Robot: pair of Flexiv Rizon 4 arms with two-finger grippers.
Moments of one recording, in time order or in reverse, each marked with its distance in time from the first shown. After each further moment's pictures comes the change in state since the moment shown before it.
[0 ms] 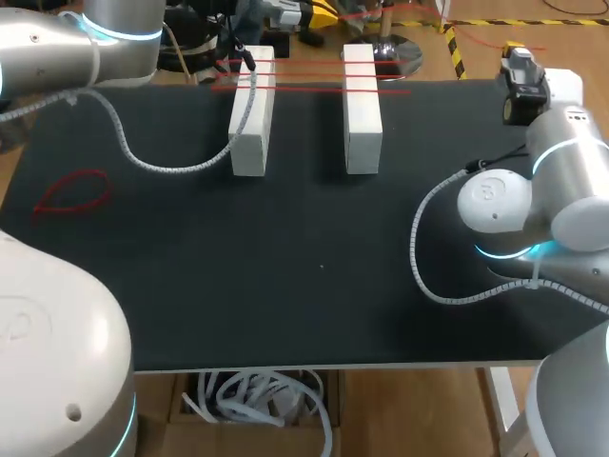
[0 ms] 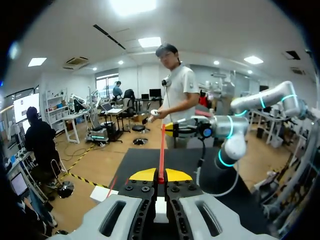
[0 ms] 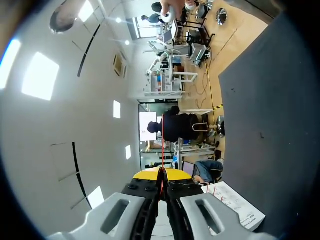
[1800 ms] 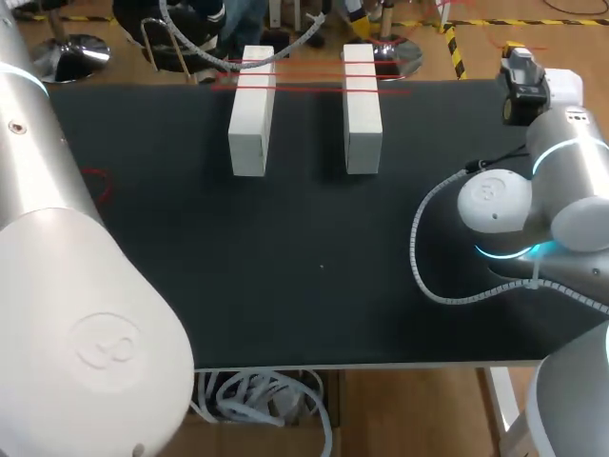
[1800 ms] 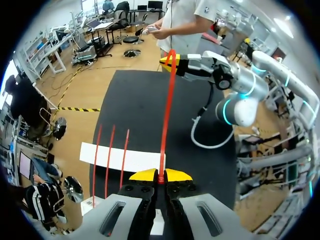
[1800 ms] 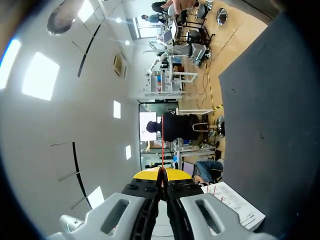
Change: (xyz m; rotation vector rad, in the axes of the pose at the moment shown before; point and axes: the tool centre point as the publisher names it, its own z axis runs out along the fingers) left arm 0.001 0.019 0.062 -0.863 0.092 -0.097; right arm 0.000 0.000 0.000 0.000 0.000 0.000
